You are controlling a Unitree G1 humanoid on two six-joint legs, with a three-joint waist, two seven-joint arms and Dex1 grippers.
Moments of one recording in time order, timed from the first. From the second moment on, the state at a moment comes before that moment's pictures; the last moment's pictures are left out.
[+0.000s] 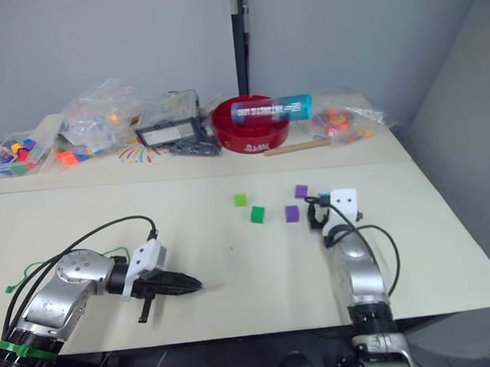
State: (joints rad) left arm -0.28 0.75 -0.13 -0.02 -0.32 0.22 -1.38; right arm -0.46 -0.17 -0.14 0.28 0.09 0.26 -0.01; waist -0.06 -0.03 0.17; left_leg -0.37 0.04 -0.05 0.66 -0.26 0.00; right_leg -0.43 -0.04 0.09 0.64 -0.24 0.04
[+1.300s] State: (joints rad) left arm -0.32 0.78 -0.12 0.03 -0.32 0.22 -1.41; right arm 0.11 -0.13 0.22 -0.72 0.22 0.90 0.06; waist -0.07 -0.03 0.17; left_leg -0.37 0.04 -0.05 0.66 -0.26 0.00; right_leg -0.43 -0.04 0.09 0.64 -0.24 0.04
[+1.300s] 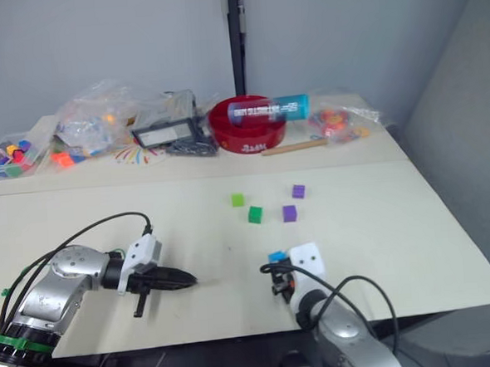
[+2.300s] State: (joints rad) left arm -0.29 0.80 -0.10 0.00 -0.32 0.22 -1.40; right arm -0.37 -0.78 0.12 -0.31 0.45 0.55 1.14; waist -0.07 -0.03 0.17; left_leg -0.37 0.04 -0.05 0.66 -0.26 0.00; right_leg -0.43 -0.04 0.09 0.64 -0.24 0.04
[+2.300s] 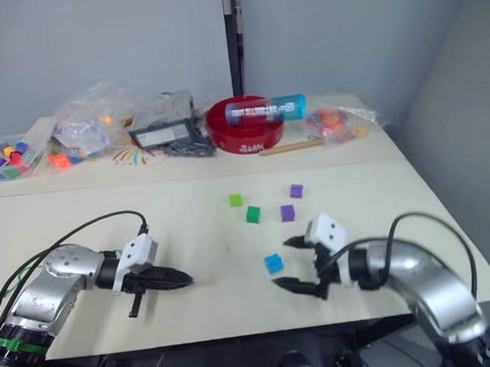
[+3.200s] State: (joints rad) left arm -0.20 0.83 -0.06 -0.18 -0.39 0.31 -1.32; right arm -0.59 -0.56 0.33 0.33 0.17 0.02 1.42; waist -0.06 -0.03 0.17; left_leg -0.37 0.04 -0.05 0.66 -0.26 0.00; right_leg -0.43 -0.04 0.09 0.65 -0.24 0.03
